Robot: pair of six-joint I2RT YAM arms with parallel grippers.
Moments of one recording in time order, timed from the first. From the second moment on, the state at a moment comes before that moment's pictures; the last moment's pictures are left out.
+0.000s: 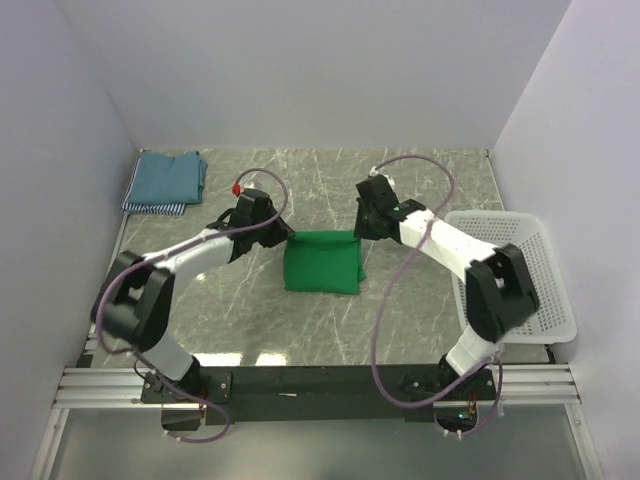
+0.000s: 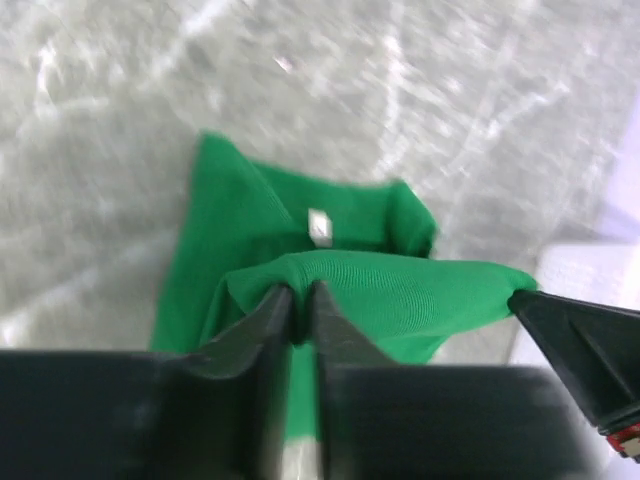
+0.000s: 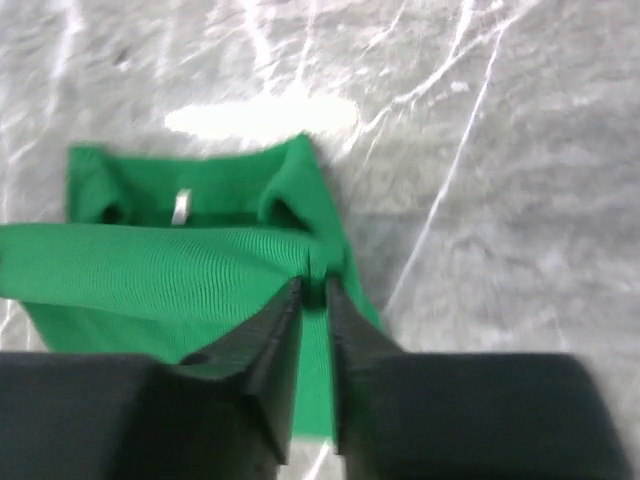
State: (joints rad) left arm -0.49 1.54 0.94 -0.08 0.01 -0.96; right arm 0.53 1.61 1.18 -0.46 0.16 0.59
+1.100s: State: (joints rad) left arm -0.43 1.81 1.10 -0.04 0.08 -0.75; right arm 0.49 1.91 1.29 -0.42 0.11 0.58
